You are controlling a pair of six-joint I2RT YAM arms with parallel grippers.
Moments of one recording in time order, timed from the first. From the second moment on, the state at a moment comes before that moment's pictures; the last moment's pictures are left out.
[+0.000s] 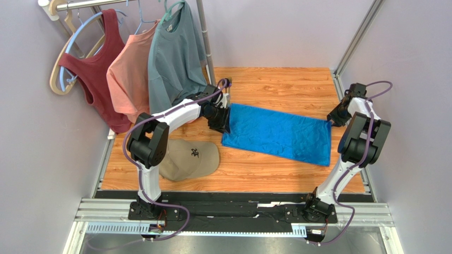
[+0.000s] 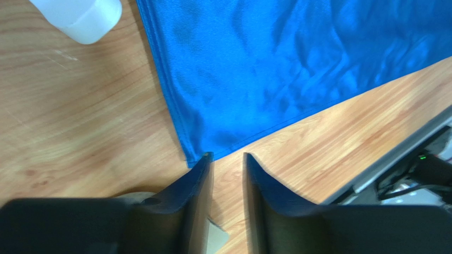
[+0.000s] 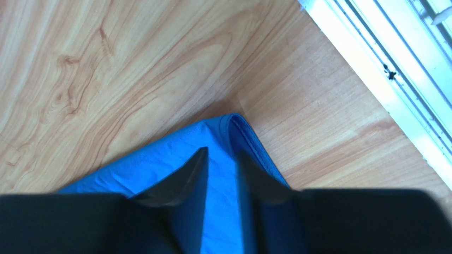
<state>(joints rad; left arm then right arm) -0.54 1.94 1.44 -0.59 0.38 -0.33 -0.42 1.94 1.41 -0.59 -0.02 0.43</state>
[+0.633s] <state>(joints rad) -0.55 1.97 1.44 -0.65 0.24 -0.35 -0.50 1.38 0.94 -0.84 0.15 0.59</state>
